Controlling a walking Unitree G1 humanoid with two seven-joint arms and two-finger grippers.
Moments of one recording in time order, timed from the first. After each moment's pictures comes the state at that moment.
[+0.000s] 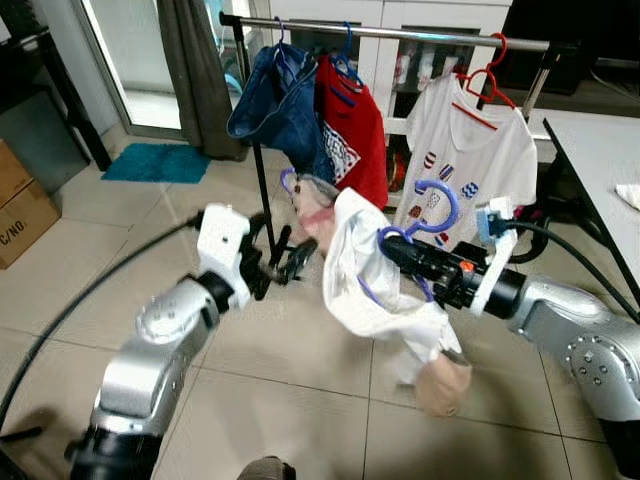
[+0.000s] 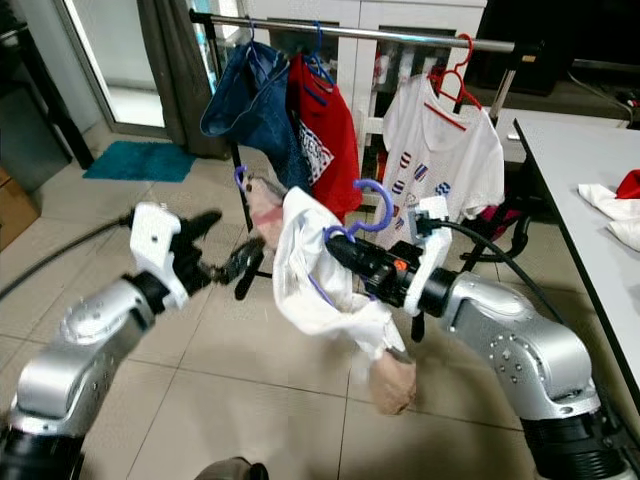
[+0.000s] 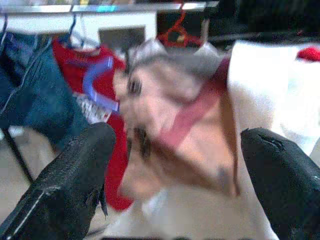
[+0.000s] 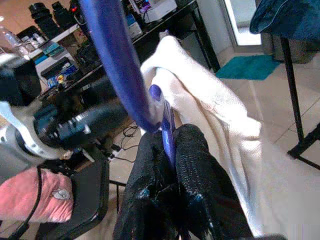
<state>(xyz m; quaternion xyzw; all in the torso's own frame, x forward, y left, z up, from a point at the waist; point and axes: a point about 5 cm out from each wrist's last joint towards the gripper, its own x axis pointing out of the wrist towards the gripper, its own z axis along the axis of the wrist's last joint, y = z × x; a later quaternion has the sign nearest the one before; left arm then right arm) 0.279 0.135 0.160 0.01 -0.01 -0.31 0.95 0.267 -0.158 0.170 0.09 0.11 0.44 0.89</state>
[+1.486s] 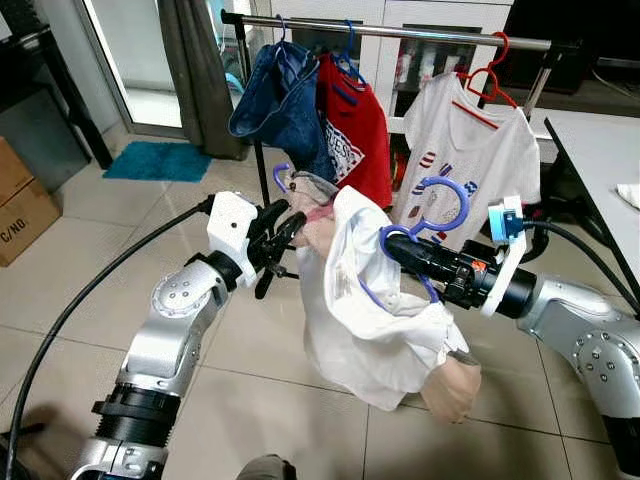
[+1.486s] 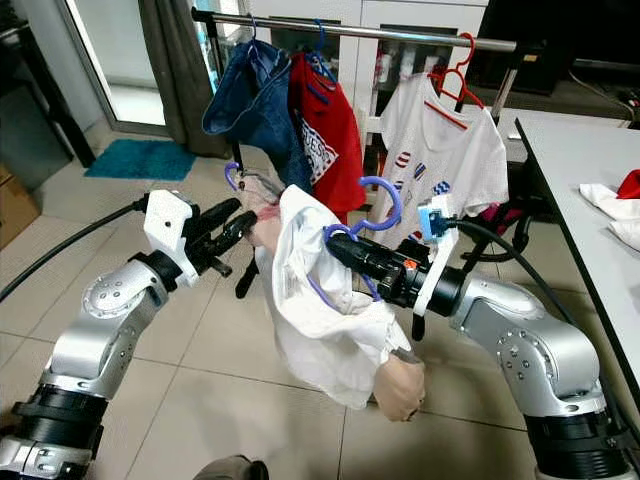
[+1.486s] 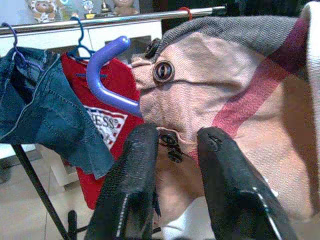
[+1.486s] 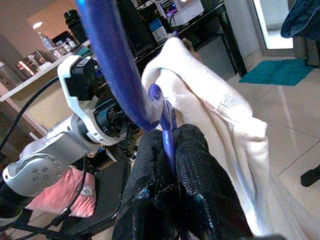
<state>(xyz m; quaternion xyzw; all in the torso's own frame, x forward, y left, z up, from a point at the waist) 0.311 0.136 0.148 0.04 -0.03 -0.30 0.95 0.265 -0.163 0.175 0.11 0.08 0.48 0.87</state>
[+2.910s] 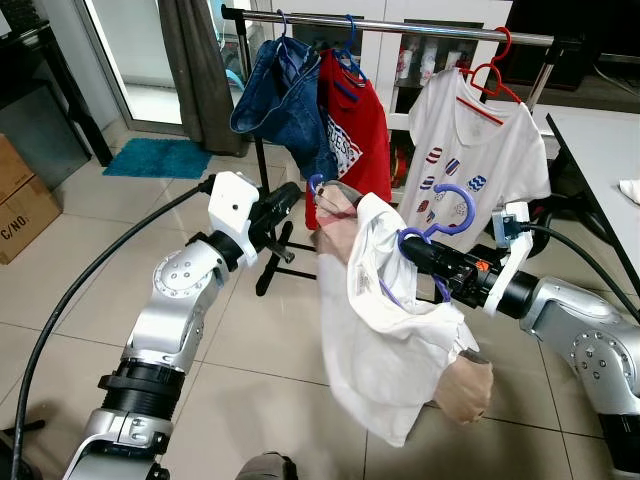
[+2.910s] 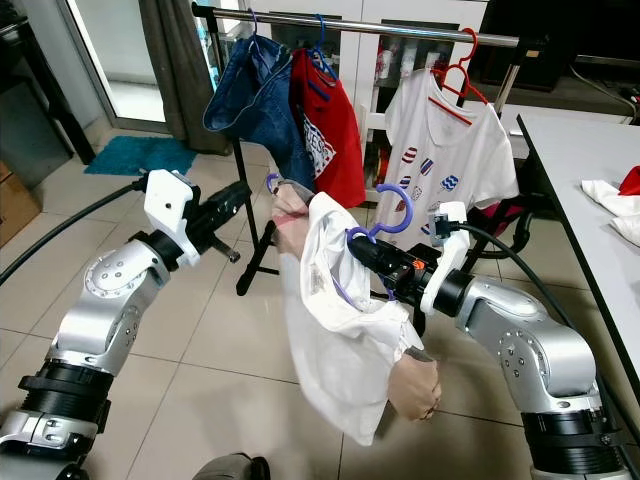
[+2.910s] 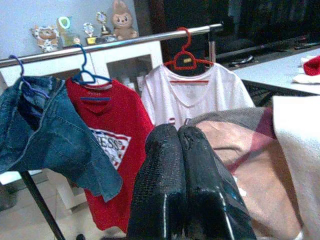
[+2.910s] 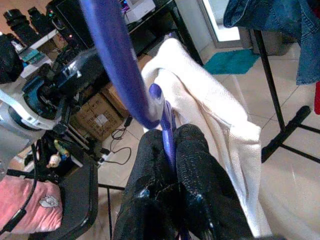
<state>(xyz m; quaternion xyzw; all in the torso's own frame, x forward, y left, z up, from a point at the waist) 0.326 0.137 0.164 0.06 -0.08 -0.30 0.95 0.276 -0.180 0.157 0.10 0.12 0.39 0.91</state>
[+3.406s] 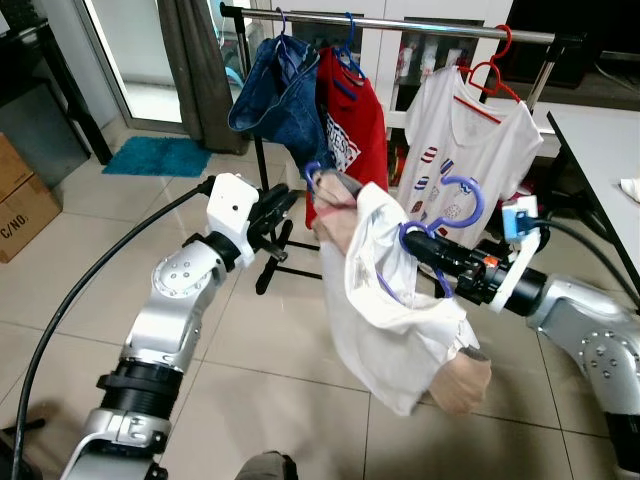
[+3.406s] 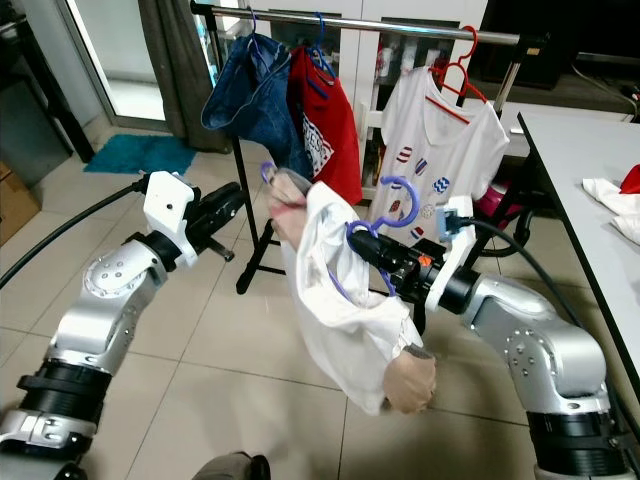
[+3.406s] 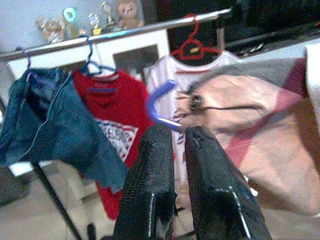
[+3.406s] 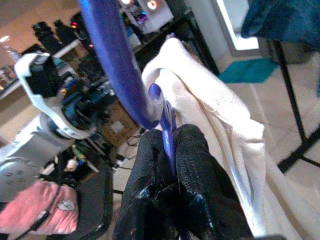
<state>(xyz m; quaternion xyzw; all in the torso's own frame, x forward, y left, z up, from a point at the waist) 0.326 0.136 0.160 0.08 -0.07 -0.30 0.95 0.272 -0.180 0.171 0.12 0.09 0.43 0.89</state>
